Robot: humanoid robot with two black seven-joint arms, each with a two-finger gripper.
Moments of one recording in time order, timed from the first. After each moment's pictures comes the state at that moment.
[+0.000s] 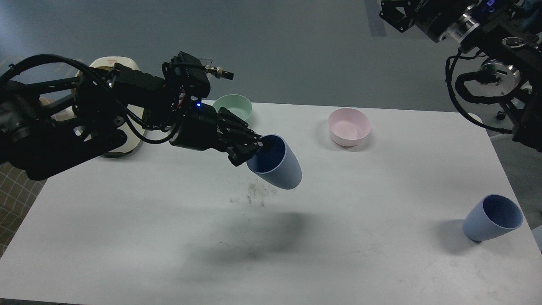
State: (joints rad) left arm -1.16 0.66 -0.28 -1.47 1.82 -0.49 -0.47; right arm 1.28 -0.36 0.33 0.61 -0.30 0.49 0.49
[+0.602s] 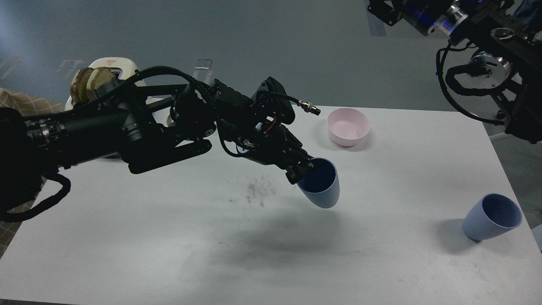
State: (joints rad) left arm -1.28 0.24 -0.09 -1.16 1.87 -0.49 -0.43; right arm 1.31 -0.33 0.29 0.60 -0.30 0.49 0.49
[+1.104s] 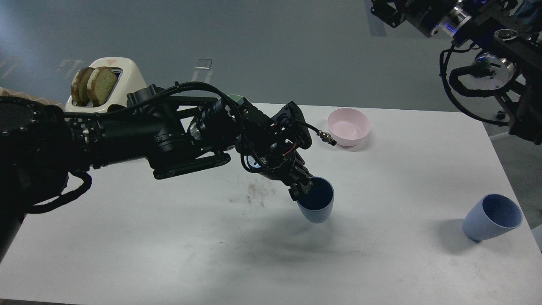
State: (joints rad) left arm -1.33 0.16 0.08 -1.09 1.87 -0.49 -0.43; right arm 1.31 -0.34 0.28 0.60 -0.30 0.49 0.49
